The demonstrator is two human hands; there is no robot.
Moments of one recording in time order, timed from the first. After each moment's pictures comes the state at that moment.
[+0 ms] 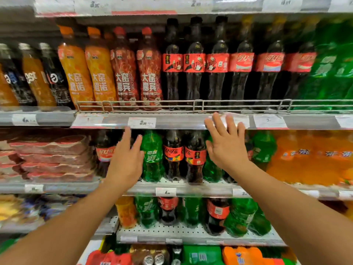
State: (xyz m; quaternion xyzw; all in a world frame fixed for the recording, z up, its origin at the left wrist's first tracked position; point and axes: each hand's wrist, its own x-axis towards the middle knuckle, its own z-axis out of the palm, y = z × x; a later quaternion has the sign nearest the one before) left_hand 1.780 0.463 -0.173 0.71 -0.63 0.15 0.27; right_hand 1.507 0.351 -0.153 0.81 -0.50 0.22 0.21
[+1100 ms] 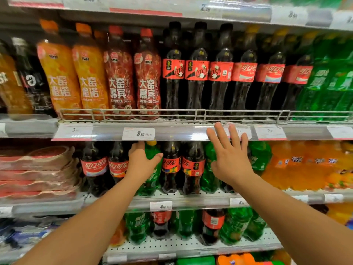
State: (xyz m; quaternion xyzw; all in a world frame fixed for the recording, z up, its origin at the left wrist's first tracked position) left_hand 1.776 0.374 -0.184 0.66 -0.56 -0.12 0.49; right_hand 1.510 0.348 -0.153 0.80 -0.55 0.16 0.18
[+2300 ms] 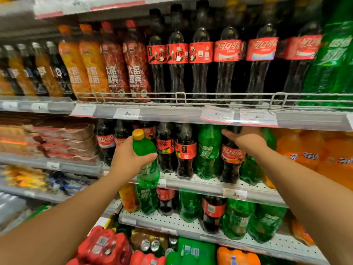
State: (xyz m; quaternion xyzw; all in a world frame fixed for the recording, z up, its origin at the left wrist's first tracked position) left_hand 1.696 0.461 -0.181 0.73 -0.49 -0.04 0.47; right_hand 1.414 0.245 -0.155 0.73 -0.60 0.26 -0.19
